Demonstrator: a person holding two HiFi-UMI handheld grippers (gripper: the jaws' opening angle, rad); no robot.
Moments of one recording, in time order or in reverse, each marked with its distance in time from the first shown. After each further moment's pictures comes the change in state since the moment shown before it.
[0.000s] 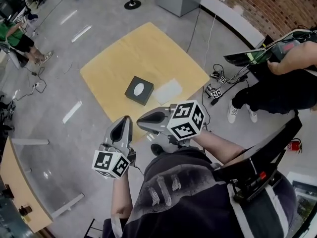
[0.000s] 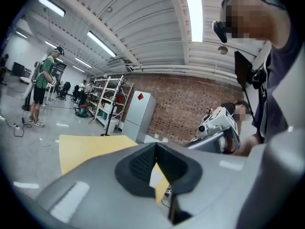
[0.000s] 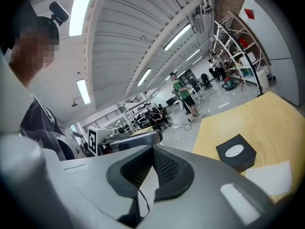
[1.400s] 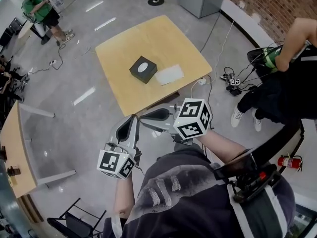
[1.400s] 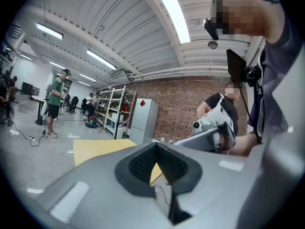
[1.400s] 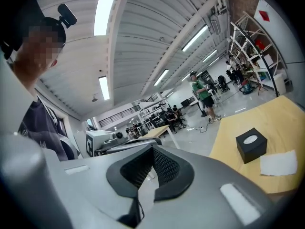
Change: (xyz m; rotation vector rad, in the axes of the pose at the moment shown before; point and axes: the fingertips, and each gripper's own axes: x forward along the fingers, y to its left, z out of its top) left arm -0.163 -0.124 -0.044 0.093 -0.062 0.117; right arm -0.022 0.176 -0.089 -0.111 -0.023 0.147
